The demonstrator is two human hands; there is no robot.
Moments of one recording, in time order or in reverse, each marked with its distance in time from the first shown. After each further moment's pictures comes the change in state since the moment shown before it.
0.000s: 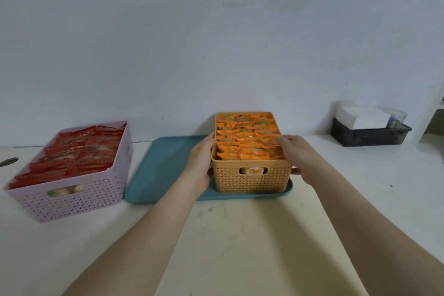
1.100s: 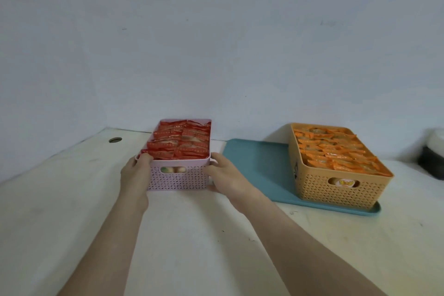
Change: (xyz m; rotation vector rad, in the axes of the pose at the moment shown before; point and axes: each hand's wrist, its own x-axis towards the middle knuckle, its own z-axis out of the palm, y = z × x) left_hand -0.085 0.017 -0.262 -0.042 0.787 0.067; right_hand -0.098 -0.059 0.260 0.084 -0.636 -0.199
